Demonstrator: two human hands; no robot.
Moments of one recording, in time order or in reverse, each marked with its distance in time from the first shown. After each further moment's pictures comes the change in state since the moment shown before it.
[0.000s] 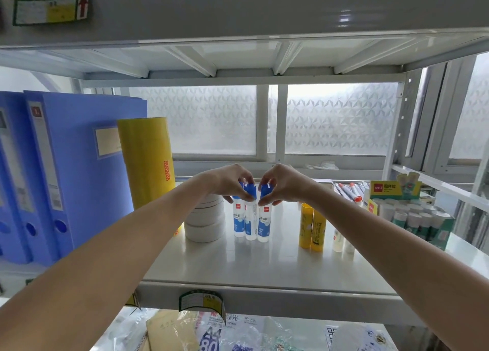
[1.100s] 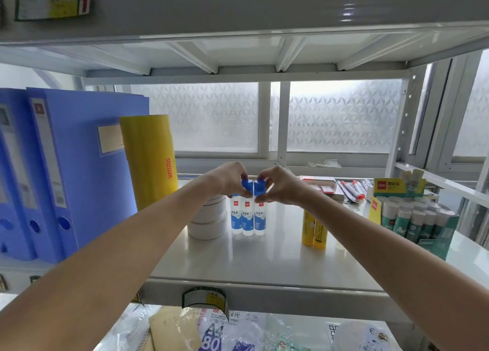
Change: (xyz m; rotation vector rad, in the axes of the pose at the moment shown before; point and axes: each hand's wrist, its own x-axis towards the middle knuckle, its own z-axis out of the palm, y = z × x) left_hand -0.005 0.002 0.005 0.047 0.123 -0.057; right_hand 0.007 0.002 0.020 0.030 0.097 -0.055
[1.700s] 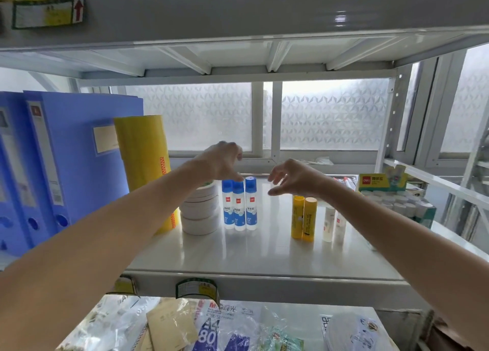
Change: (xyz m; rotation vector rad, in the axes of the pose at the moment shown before) left_hand -0.025 0.033 -0.026 0.309 0.209 0.087; right_hand -0.036 0.014 -0.047 -0.100 -0.017 -0.007
